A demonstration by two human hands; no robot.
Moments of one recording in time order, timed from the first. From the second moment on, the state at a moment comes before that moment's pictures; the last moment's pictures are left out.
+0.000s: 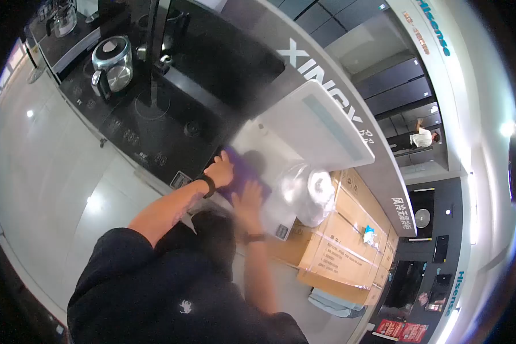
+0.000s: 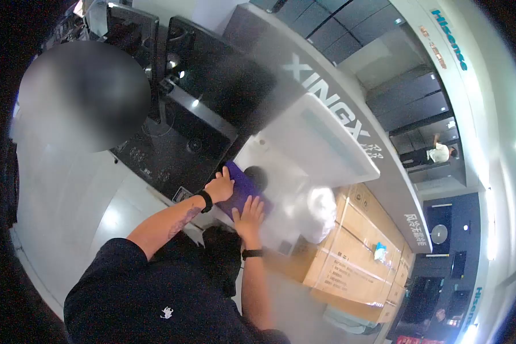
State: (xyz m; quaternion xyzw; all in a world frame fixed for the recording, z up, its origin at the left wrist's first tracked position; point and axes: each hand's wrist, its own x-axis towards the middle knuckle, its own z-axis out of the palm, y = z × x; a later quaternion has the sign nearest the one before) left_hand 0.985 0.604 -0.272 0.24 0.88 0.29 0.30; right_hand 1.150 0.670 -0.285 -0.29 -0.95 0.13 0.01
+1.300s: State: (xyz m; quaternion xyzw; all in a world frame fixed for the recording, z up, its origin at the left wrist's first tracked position) left_hand 0.911 0.700 -0.291 0.19 0.85 0.37 0.33; right_hand 1.056 0.771 -0.231 -0.34 -0.90 0.22 -0.16
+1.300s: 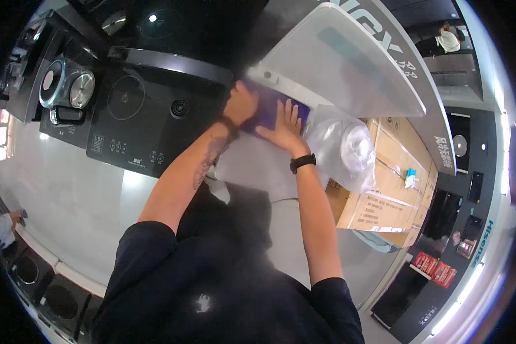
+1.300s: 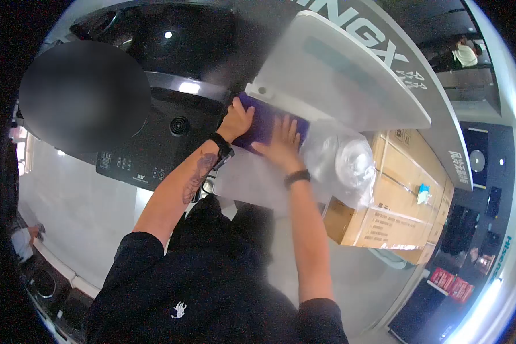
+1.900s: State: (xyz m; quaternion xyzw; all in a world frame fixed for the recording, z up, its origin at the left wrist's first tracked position) left_hand 0.963 0.625 -0.264 0.27 0.87 0.33 0.26; right_hand 1.094 0.720 -0.255 -0.33 -0.93 0.13 -0.03
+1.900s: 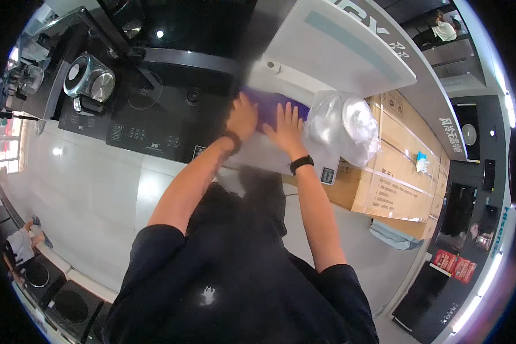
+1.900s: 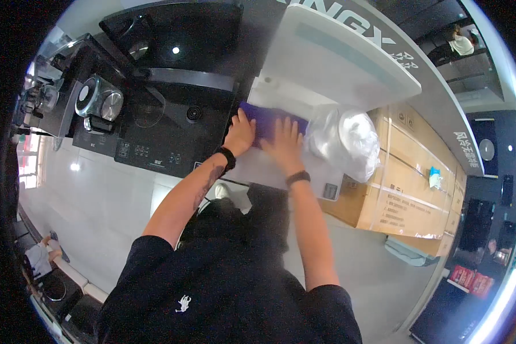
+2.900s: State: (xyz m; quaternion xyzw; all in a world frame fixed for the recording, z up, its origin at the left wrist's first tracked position) left_hand 1.008 0.575 -0.274 0.35 0.90 0.15 0.22; right_hand 1.155 0.641 -0.259 -0.33 -0.94 0.12 0.00
